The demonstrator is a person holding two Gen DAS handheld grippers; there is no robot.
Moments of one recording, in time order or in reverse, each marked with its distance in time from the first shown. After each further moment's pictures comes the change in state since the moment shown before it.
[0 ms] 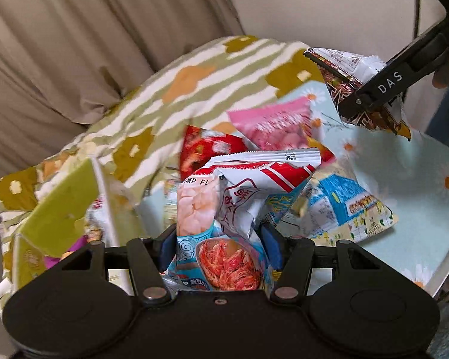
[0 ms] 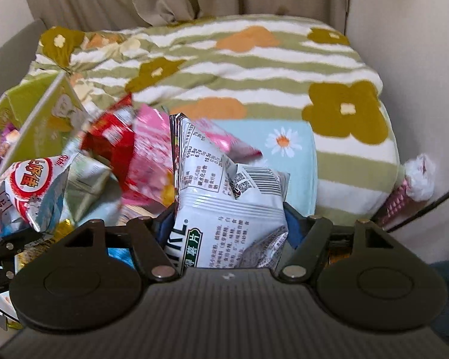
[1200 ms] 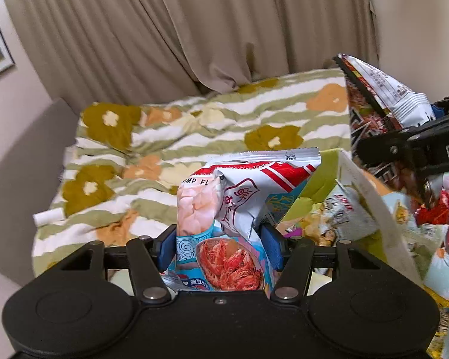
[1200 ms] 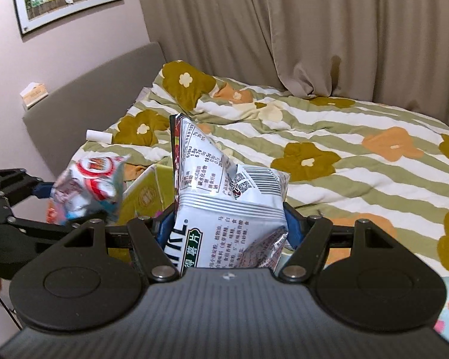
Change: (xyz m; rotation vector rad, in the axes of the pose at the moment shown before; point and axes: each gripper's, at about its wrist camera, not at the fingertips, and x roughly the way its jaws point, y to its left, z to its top) left arm 0.010 0.291 -0.055 -0.392 0.023 0.182; right arm 0.015 0.302 0.147 -0.215 -0.181 0.301
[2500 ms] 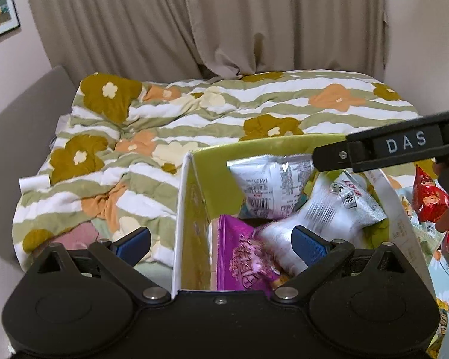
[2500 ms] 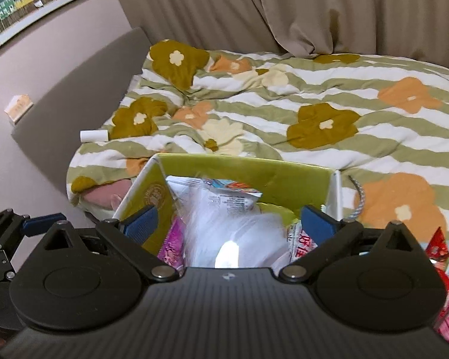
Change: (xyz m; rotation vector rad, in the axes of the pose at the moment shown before) left arm 0.010 0.019 -0.032 -0.124 0.032 -0.040; right arm 0.070 0.018 -0.012 0.144 0.082 0.027
